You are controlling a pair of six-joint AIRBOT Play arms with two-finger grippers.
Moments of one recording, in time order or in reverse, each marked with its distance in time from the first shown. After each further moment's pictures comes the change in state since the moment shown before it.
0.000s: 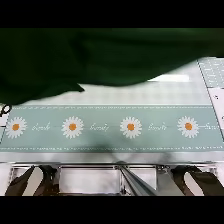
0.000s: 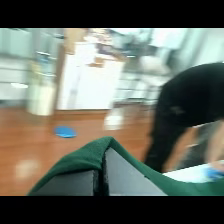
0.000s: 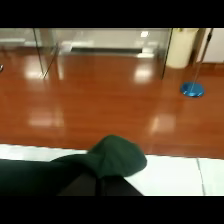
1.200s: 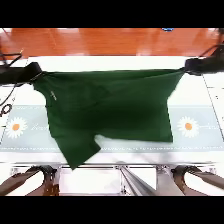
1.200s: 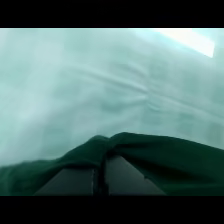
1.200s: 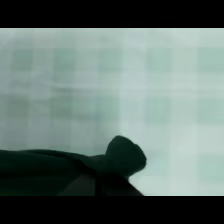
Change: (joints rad) left arm -0.423 -0.412 -0.772 0.758 0.396 -0.239; right arm 0.000 -0.620 -0.555 0.095 -0.391 -0.089
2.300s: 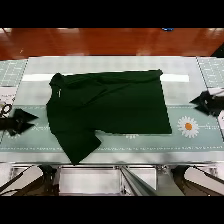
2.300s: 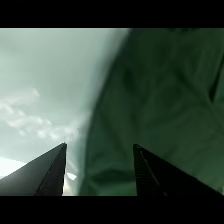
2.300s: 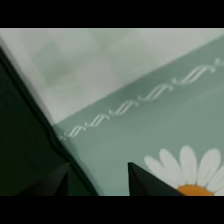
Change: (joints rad) left arm 0.692 0.076 -0.500 -0.261 -0.434 0.417; right arm -0.527 0.098 -0.504 0.330 0.106 -0.085
